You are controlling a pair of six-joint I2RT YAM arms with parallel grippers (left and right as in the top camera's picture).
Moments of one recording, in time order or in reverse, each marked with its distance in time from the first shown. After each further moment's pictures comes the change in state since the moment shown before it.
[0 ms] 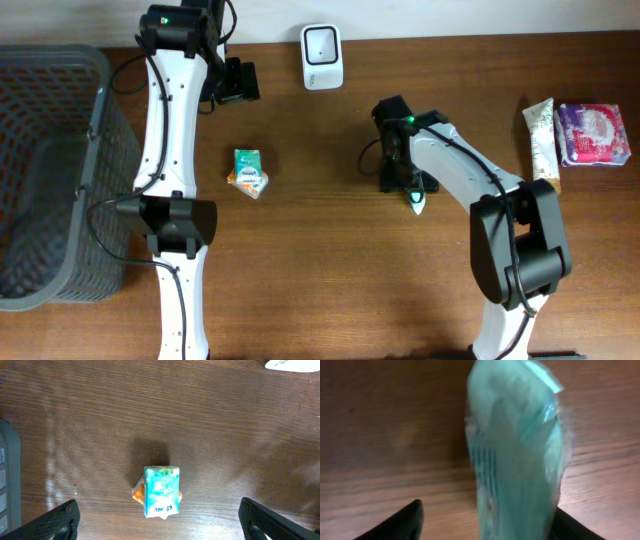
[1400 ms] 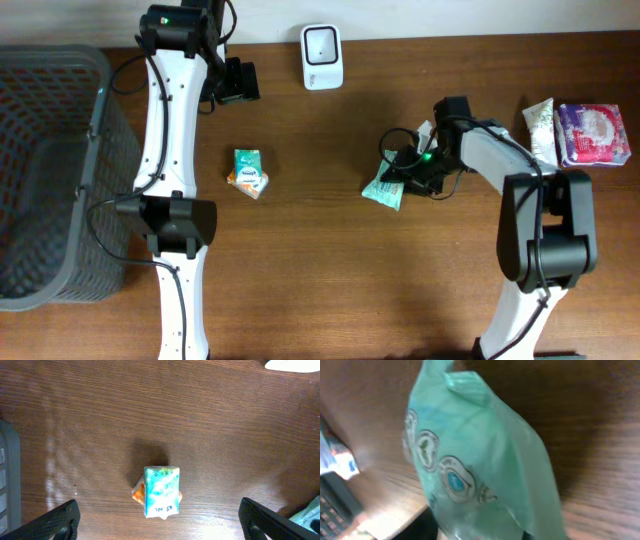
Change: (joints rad) left arm 0.000 0.000 0.000 0.000 0.000 0.000; right arm -0.268 0.045 -0.130 0.267 -0.758 -0.061
